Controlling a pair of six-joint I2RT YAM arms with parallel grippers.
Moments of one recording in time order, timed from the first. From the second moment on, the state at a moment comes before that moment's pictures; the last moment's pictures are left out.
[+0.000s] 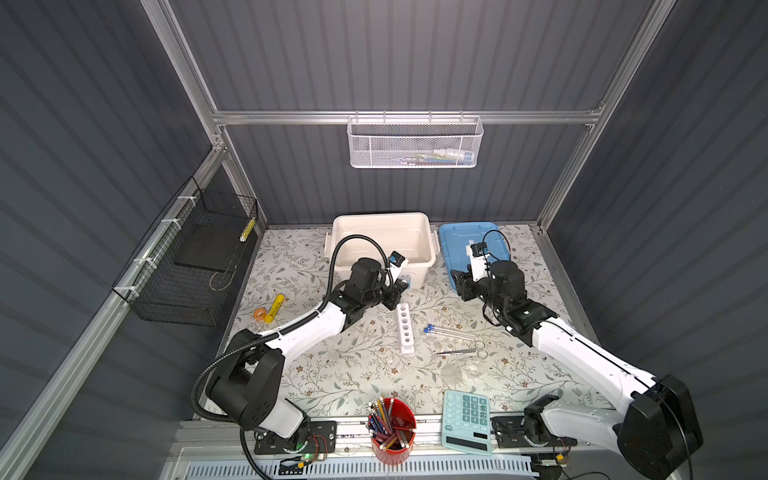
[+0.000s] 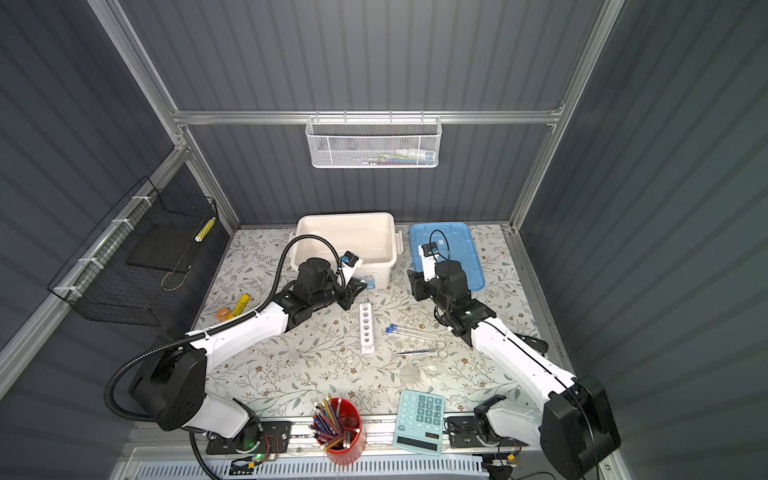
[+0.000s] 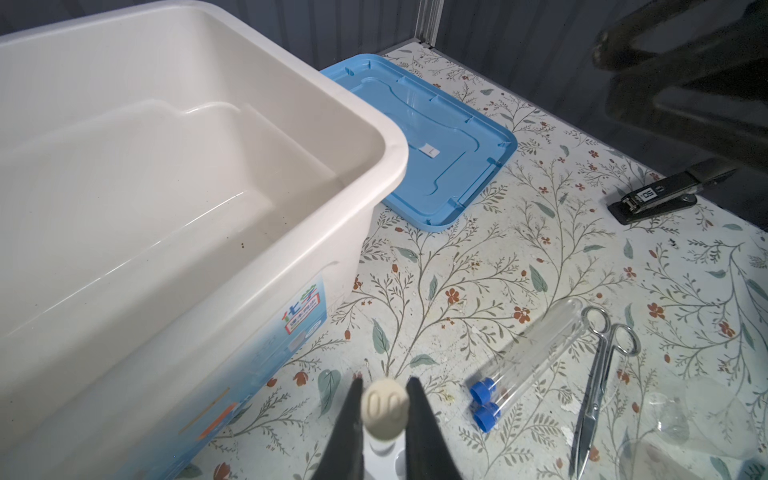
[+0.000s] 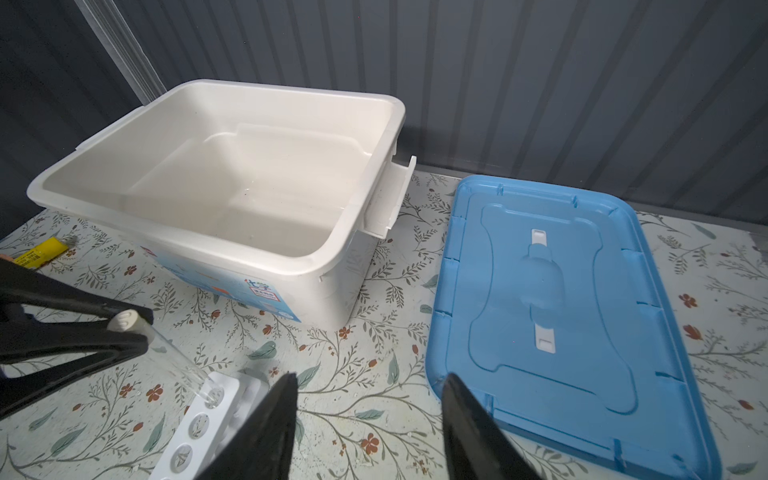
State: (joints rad) left arm -0.63 1.52 0.96 0.04 0.25 0.05; right arm 0.46 1.19 0.79 0.02 0.05 0.08
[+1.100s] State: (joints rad) left arm -0.63 1.54 0.95 0.07 0.21 0.06; right arm 0.46 1.19 0.78 0.02 0.05 0.09
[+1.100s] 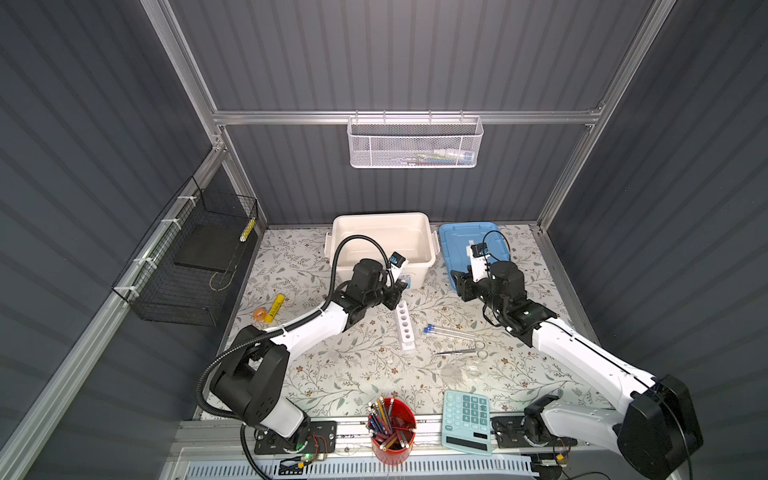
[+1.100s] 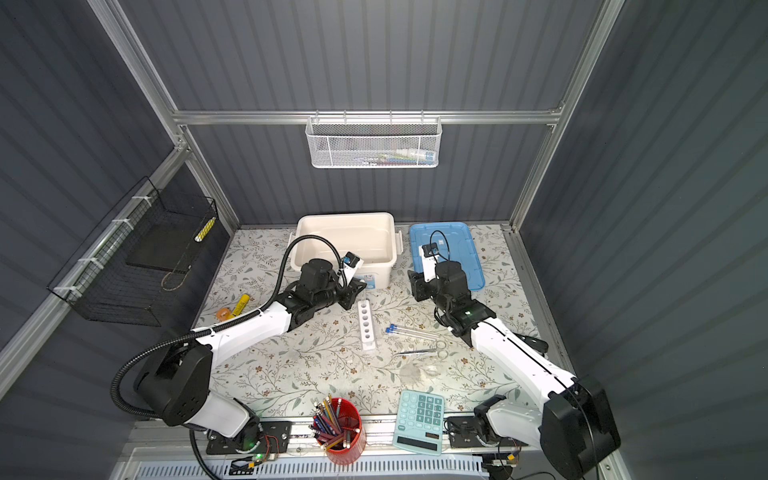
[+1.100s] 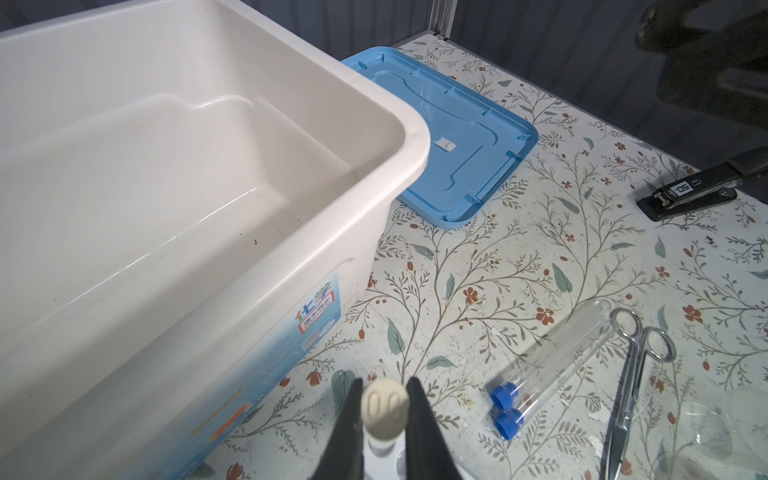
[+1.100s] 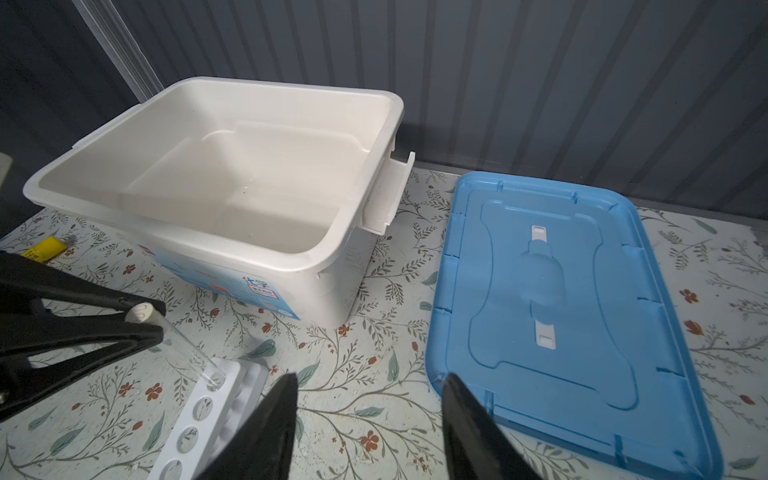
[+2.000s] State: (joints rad) left arm -0.63 1.55 0.93 0.10 0.20 0.07; right arm 0.46 1.17 0.77 0.02 0.05 0.09
